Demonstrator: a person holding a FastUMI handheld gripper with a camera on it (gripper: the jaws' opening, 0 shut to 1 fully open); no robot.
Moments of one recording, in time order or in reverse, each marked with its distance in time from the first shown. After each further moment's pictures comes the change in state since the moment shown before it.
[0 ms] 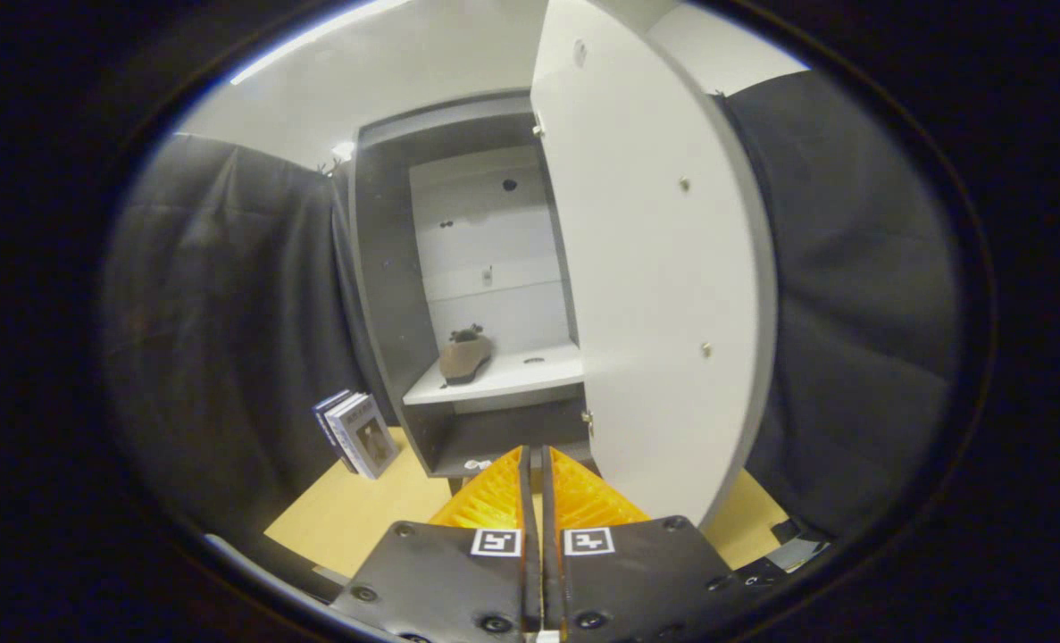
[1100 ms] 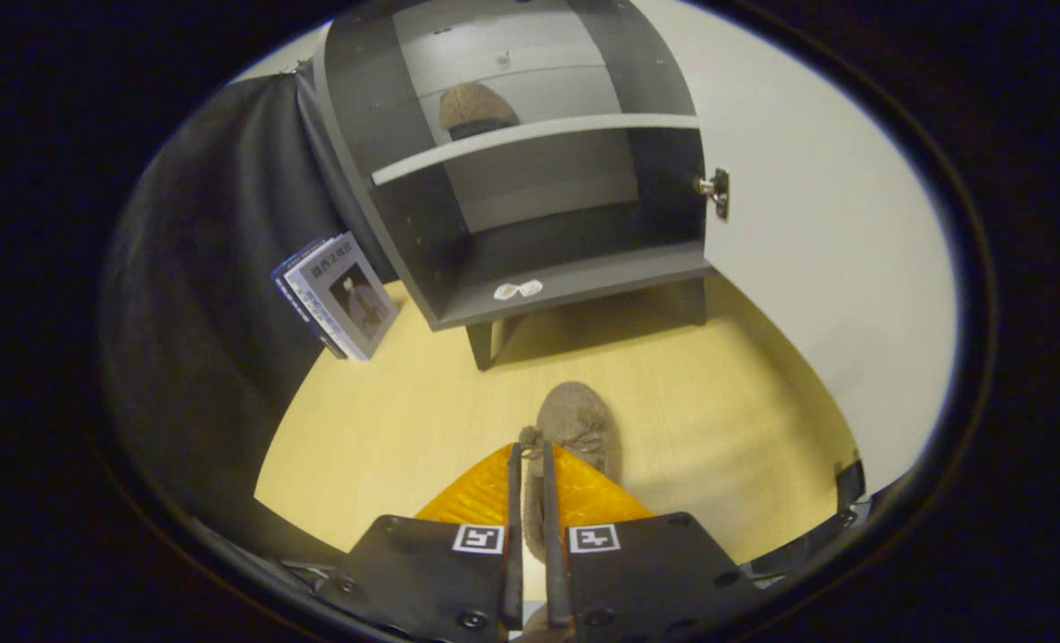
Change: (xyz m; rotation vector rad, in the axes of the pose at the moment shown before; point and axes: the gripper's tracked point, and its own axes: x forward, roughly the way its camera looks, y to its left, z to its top) arm 0.140 0.092 -0.261 0.050 0.533 0.018
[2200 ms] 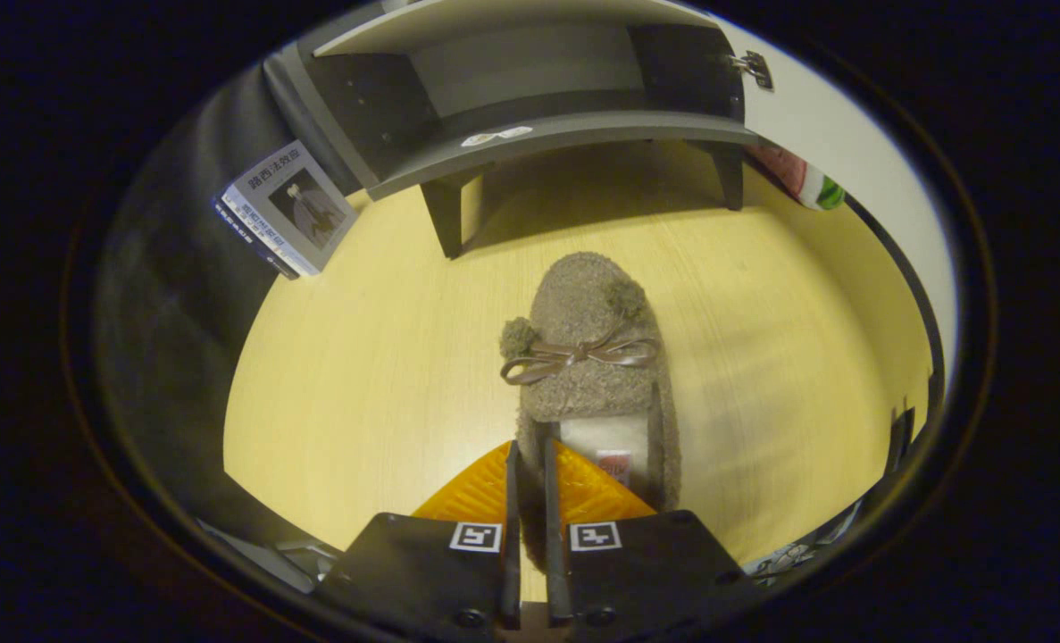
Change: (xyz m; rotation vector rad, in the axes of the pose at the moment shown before) arm 0.075 -0.007 -0.091 0.006 0.280 -0.068
